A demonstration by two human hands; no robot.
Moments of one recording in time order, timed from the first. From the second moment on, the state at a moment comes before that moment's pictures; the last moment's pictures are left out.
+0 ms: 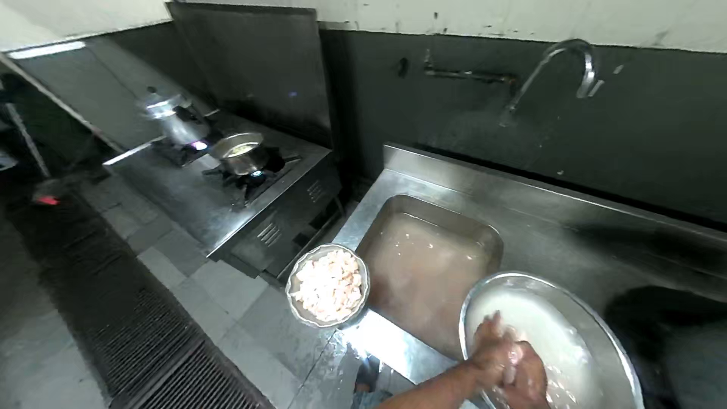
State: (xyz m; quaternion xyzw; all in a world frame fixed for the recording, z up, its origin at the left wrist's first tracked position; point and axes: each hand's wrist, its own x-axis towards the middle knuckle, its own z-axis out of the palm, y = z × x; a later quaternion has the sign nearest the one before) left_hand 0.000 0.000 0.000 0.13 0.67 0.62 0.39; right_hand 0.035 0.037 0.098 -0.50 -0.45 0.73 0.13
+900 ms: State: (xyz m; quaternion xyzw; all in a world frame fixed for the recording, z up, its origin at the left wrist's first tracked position) left_hand -0.099 -0.305 -0.073 -0.53 0.53 0.67 0.01; right_hand 0.015 0.207 -0.111 -0.39 -0.89 0.24 -0.06
